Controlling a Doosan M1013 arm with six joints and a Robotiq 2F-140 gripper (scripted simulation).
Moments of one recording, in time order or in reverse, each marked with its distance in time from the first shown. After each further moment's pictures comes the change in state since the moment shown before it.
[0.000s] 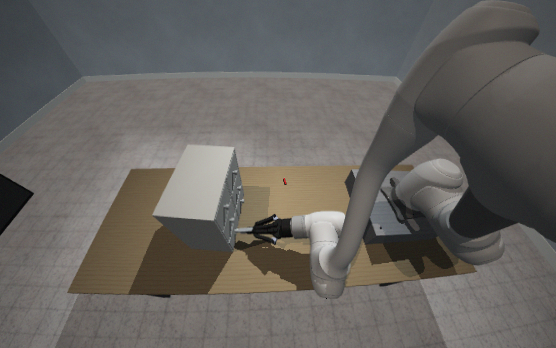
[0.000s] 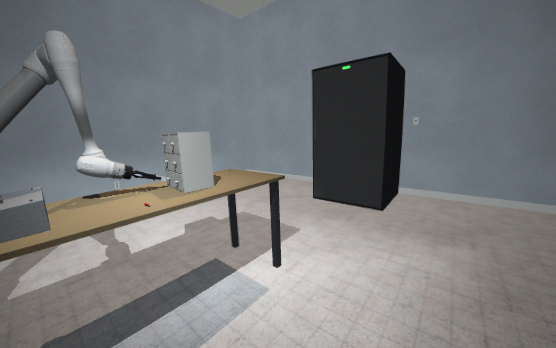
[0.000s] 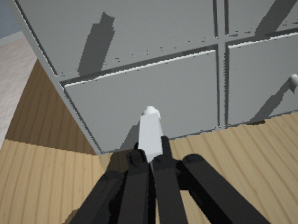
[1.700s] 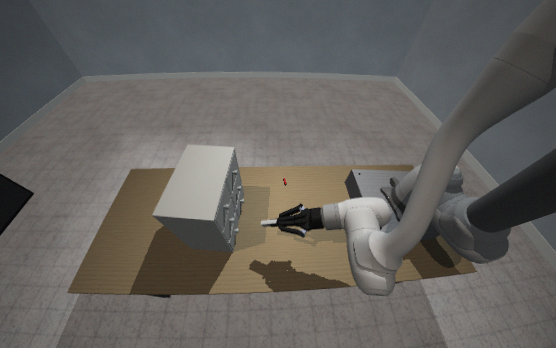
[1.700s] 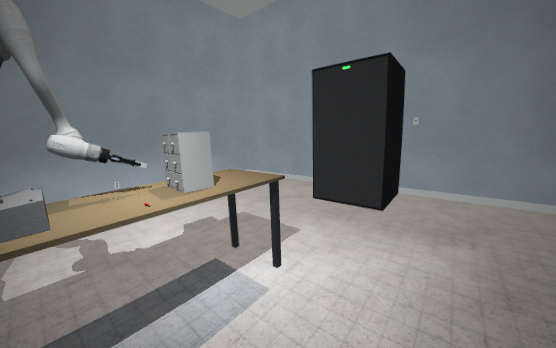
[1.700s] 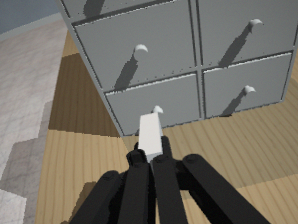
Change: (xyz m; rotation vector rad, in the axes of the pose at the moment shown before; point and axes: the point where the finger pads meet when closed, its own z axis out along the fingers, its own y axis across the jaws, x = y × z) arm 0.058 0.000 -0.128 0.001 -0.041 0.000
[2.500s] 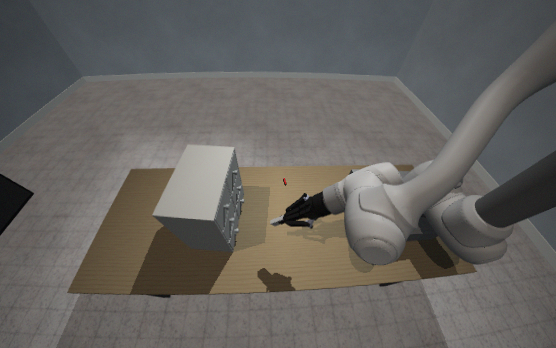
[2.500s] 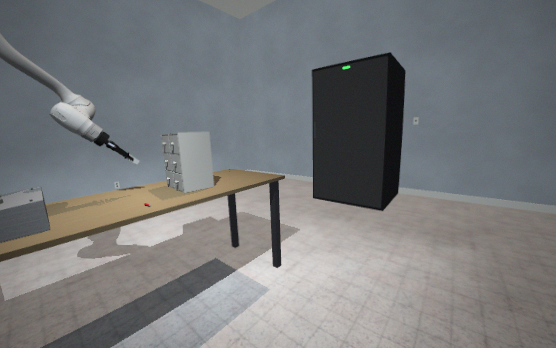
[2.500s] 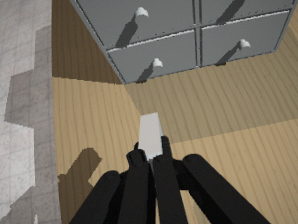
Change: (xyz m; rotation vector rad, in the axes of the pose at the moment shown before) arm 0.018 -0.003 -0.045 0.055 -0.363 0.017
